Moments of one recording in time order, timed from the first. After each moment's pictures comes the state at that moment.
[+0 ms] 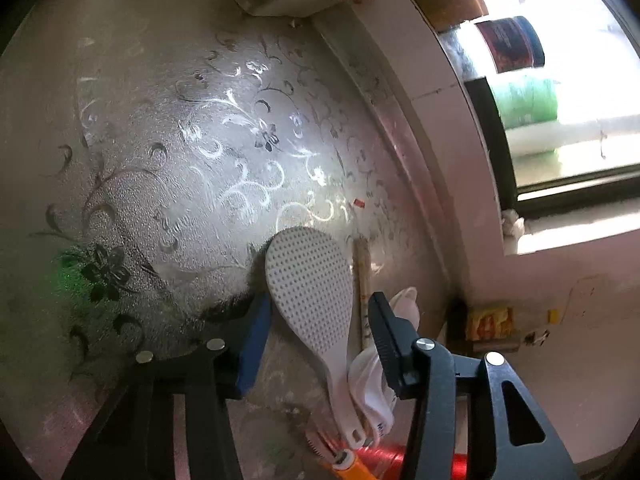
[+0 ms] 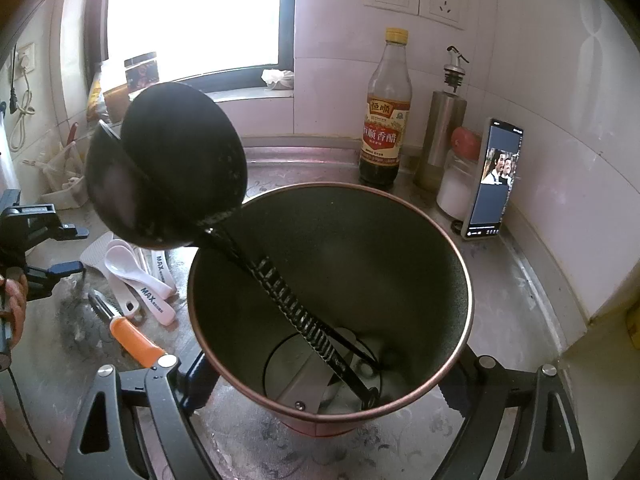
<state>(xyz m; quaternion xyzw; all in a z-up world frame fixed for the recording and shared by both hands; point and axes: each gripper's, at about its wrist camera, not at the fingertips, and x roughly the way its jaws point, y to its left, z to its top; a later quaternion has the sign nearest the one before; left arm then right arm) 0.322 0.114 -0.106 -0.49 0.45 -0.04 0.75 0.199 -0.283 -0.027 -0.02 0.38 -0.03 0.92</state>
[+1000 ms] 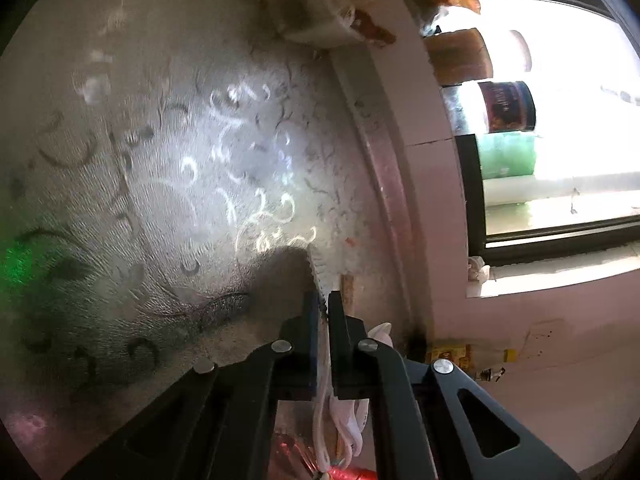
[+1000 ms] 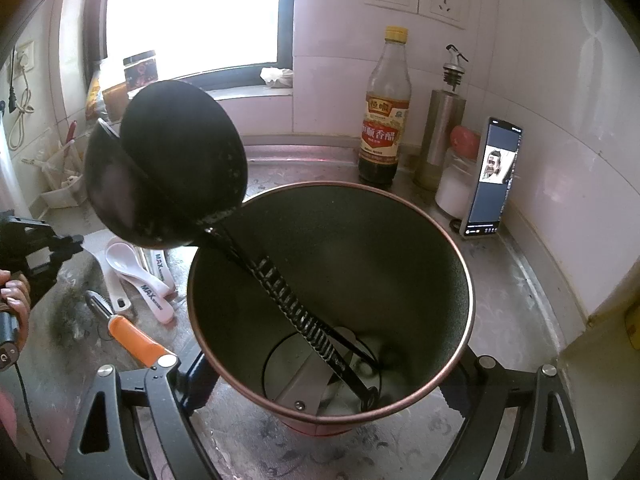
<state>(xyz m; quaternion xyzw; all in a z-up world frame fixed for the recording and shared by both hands) 0.288 0.143 -0.120 -0.56 0.37 -0.05 0.74 0.200 -0.284 -0.029 -0.02 0.38 -0.03 0.92</state>
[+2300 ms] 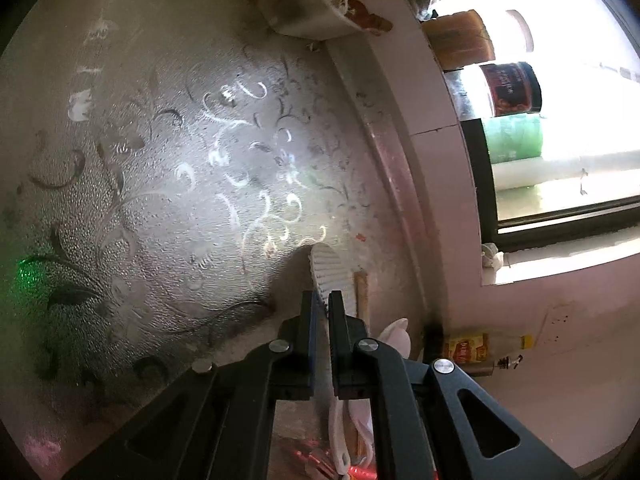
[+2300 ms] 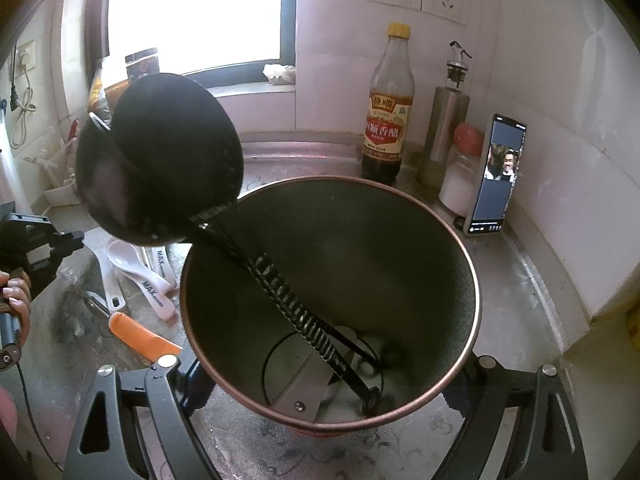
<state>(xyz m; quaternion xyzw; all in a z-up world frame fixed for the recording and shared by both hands) 0.305 0.137 -0.126 -0.53 0.39 -0.05 0.75 0.202 -0.284 -0.031 -0.02 0.39 -0.03 0.92</state>
